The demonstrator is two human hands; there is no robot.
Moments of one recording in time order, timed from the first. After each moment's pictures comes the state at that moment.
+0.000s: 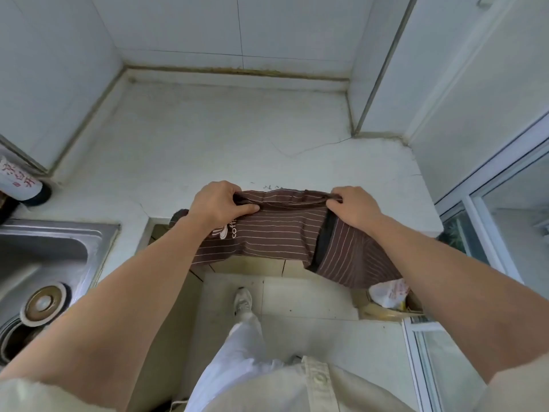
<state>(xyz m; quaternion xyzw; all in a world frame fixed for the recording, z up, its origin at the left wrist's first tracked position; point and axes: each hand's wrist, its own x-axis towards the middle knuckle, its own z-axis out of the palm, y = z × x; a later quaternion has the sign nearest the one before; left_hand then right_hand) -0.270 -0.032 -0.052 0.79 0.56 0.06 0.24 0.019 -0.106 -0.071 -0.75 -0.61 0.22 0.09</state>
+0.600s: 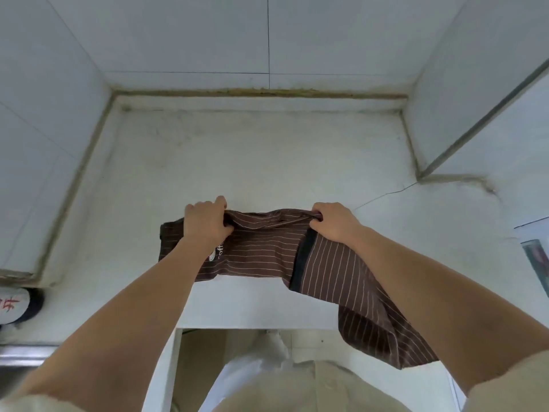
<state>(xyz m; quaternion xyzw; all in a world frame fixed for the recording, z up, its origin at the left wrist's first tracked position) -0.327 0.235 -0.118 0.80 0.58 -0.13 0.05 -0.059 0.162 -0.130 -0.73 -0.60 0.32 0.01</state>
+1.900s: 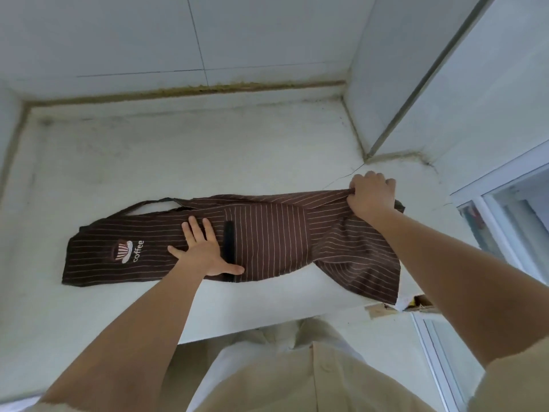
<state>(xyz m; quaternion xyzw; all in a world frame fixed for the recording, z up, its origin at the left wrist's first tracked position) -0.271 0.197 -0.160 0.72 0.55 -0.34 0.25 0.058 0.112 -0.105 -0.88 -0.45 0.06 -0.11</state>
